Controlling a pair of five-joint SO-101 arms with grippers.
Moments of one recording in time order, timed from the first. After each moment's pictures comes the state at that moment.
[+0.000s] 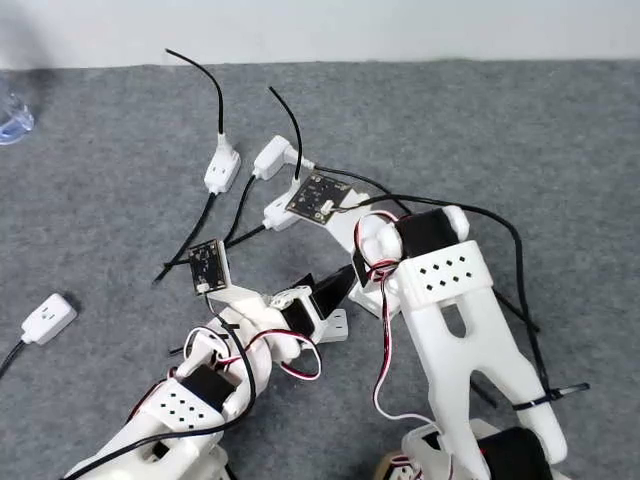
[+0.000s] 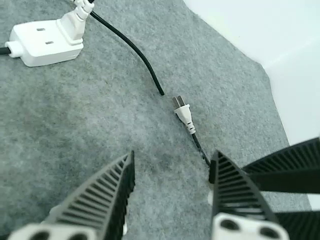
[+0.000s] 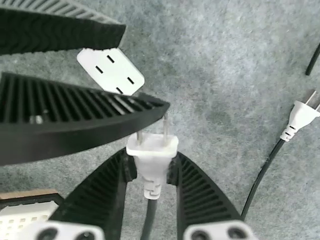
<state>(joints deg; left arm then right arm) 30.2 -53.1 86.7 9.0 54.0 -22.1 -20.6 20.0 88.9 35.7</state>
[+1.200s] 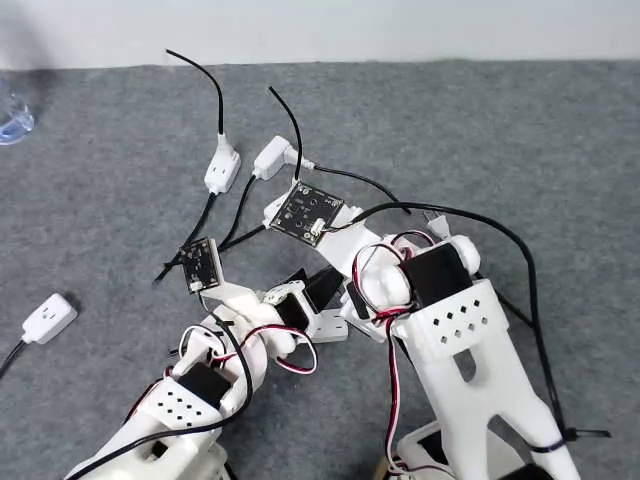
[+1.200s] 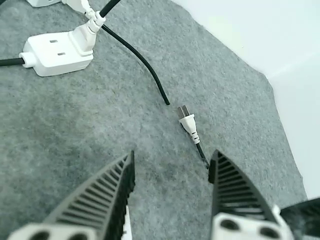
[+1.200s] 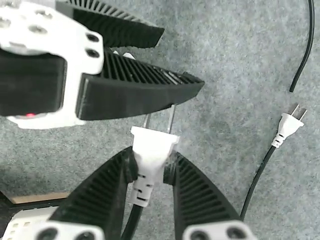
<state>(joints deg) 28.4 -53.1 86.6 9.0 53.8 -28.0 -32.2 19.5 93.1 31.6</state>
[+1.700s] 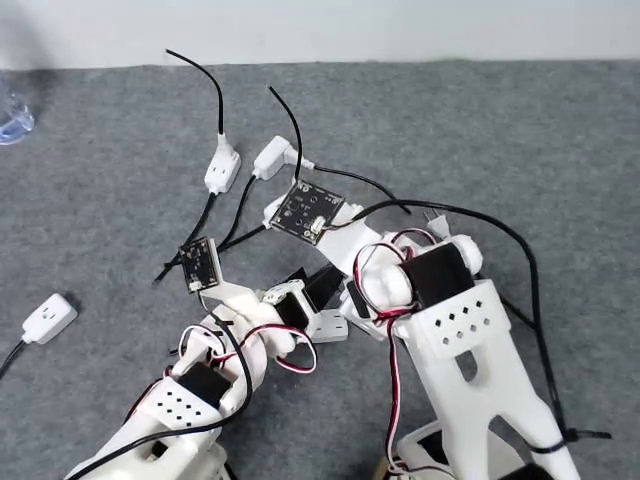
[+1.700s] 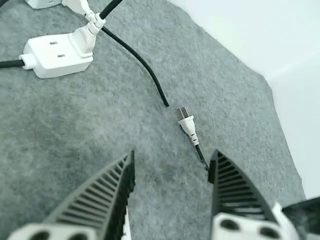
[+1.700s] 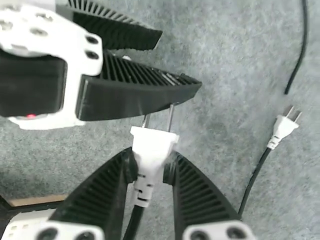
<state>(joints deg) 28.4 -53.1 86.6 9.0 53.8 -28.0 -32.2 17.7 93.1 31.6</state>
